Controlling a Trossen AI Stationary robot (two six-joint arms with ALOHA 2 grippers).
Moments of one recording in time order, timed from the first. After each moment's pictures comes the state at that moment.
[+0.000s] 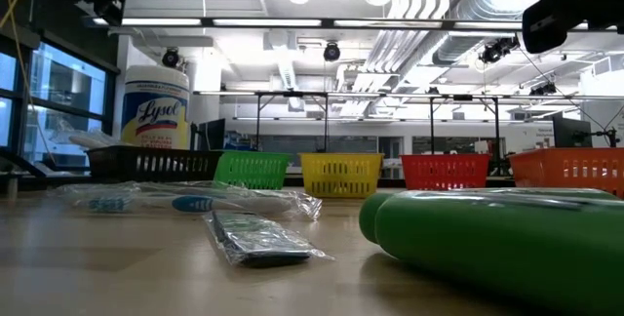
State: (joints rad) left arm -0.35 0.27 0.37 -0.10 -0.43 -0.01; right arm 0.22 0.03 0.16 -0.08 0.02 0.03
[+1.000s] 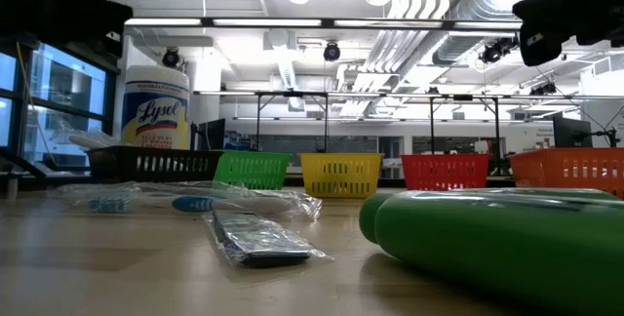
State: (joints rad) left arm -0.35 0.13 0.10 0.08 -0.26 0.08; right arm 0.21 0.02 0.10 -0.02 0.13 0.03
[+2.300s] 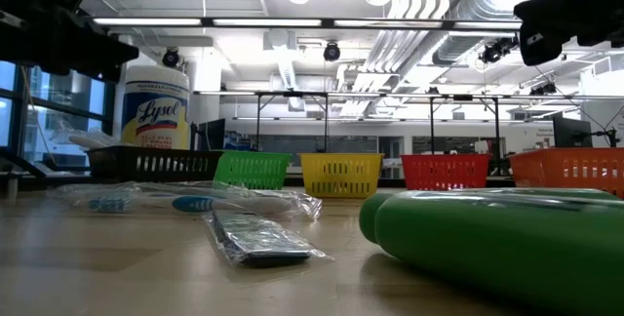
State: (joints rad) left arm -0.35 0.13 0.04 0.04 -0.33 0.02; right arm 0.21 0.03 0.10 -0.03 0.12 0.00
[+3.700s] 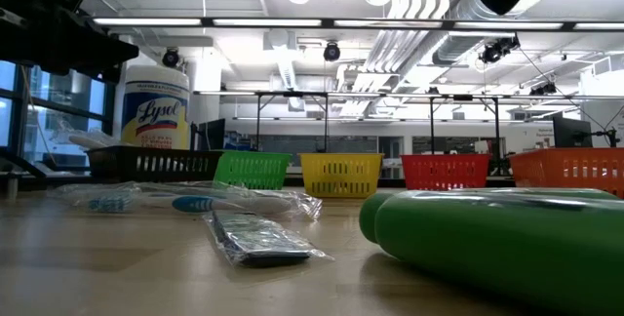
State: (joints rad) left arm -0.35 0.13 0.04 0.05 -0.33 0.00; right arm 0.22 0.80 0.76 -0.38 0.07 0.31
